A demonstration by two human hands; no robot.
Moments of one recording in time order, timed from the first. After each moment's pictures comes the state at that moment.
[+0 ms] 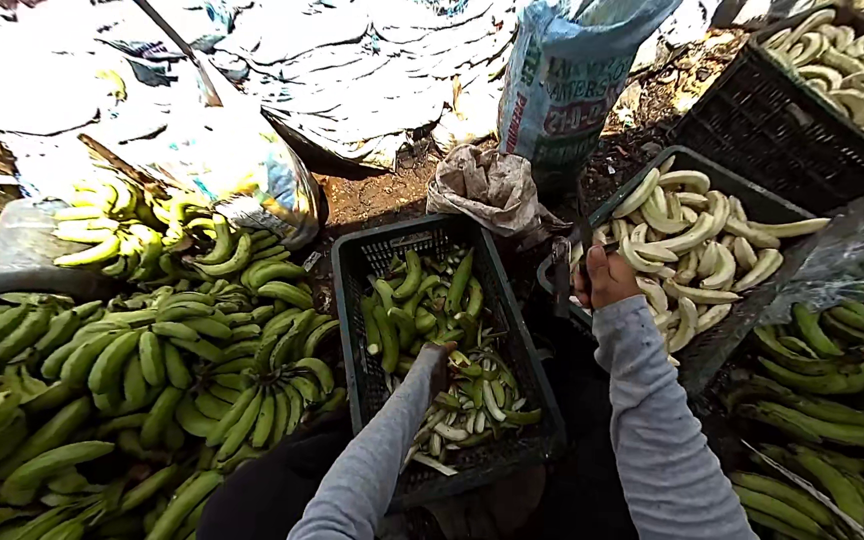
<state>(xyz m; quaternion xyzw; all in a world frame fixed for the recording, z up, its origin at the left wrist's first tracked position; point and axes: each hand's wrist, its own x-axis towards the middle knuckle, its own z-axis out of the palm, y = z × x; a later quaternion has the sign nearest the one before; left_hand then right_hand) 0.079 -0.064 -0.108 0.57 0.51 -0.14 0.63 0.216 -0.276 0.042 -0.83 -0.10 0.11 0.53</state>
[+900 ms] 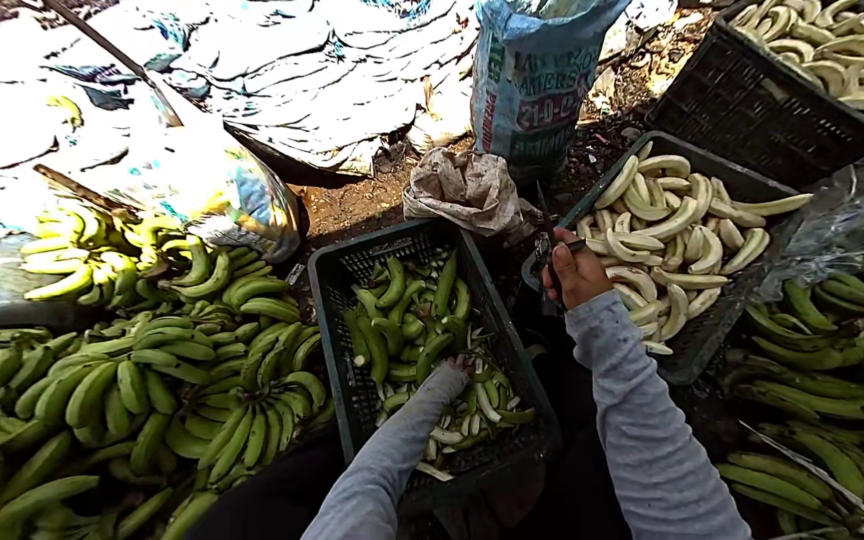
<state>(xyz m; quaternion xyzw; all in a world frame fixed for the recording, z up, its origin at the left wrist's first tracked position) 0.095 -0.094 -0.179 0.88 0.00 -0.47 0.09 0.213 -0.265 0.043 -0.80 -0.11 0.11 0.58</state>
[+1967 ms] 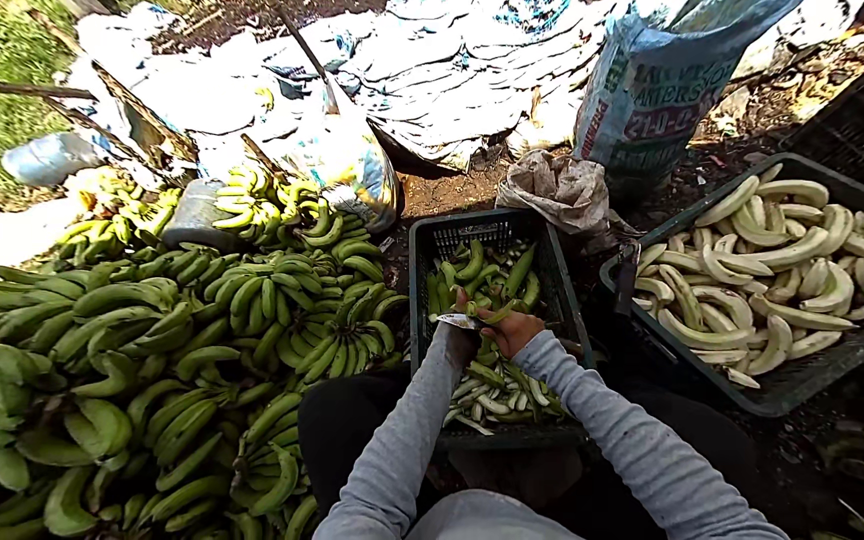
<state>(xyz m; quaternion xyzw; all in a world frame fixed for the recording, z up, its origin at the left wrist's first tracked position) 0.022 -0.042 -0.034 0.57 0.34 0.09 0.74 0.098 -0.173 -0.005 -0.80 -0.49 0.22 0.27</state>
